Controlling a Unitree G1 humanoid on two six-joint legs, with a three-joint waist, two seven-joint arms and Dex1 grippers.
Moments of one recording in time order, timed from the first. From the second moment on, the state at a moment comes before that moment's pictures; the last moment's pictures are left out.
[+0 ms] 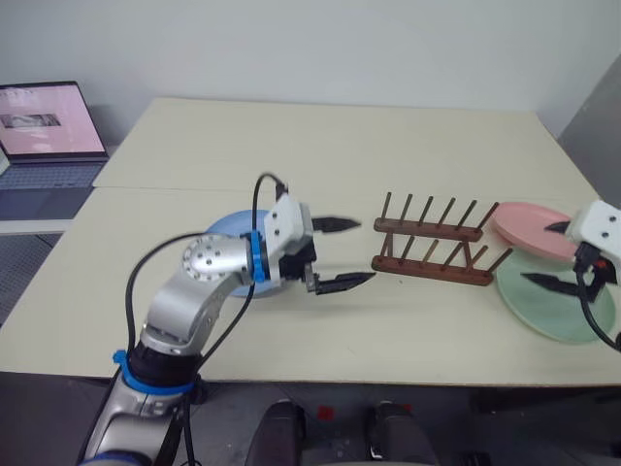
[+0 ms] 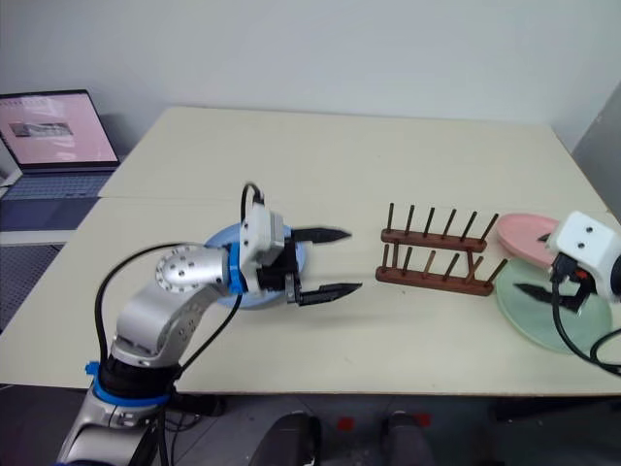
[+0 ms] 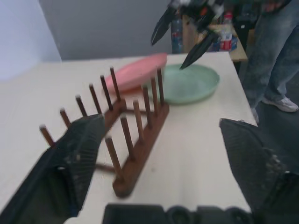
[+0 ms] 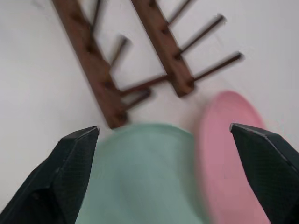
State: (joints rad) left arm -0.54 0.47 -0.16 -0.36 -0.39 0.44 -0.98; right arm -0.21 -1.19 -0.19 0.00 0.11 0.31 1.04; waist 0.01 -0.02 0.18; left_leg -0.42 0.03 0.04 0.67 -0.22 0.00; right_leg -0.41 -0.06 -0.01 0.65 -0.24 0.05
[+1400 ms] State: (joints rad) left arm -0.58 0.44 -0.21 -0.28 -0.43 0.36 -1.03; right arm -0.47 -0.97 -0.45 -0.22 0.36 0.76 0.94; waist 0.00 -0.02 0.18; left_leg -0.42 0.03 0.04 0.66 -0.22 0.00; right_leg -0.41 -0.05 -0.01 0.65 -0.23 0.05
